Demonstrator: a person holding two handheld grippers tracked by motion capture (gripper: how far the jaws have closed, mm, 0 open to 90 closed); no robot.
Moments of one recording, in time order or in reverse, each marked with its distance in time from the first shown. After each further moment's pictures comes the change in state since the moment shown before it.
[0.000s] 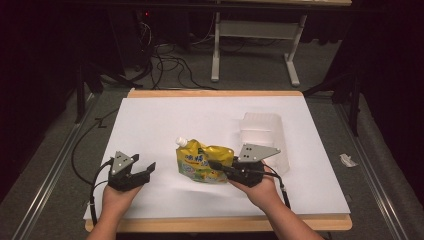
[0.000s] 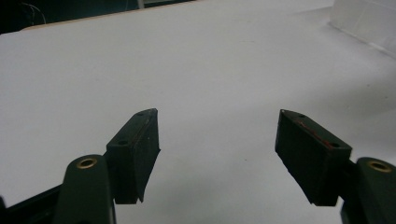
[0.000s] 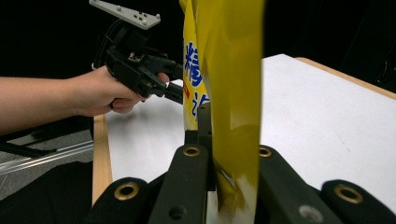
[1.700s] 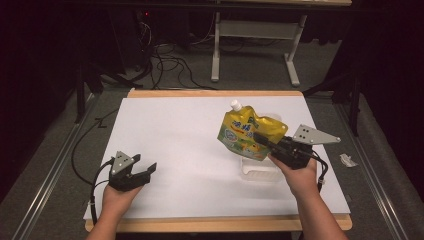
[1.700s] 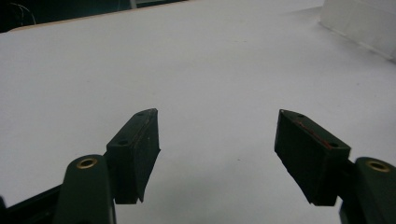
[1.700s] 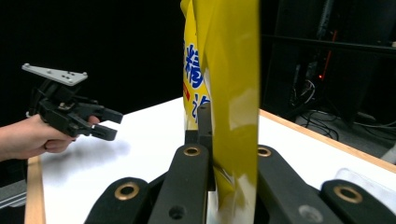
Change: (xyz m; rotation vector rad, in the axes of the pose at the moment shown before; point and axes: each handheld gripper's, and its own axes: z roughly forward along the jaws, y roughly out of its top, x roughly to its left) left arm -0.001 0.001 0.000 0.000 -0.029 0.006; right arm -0.052 0.012 -0.097 -0.162 -0.239 0.035
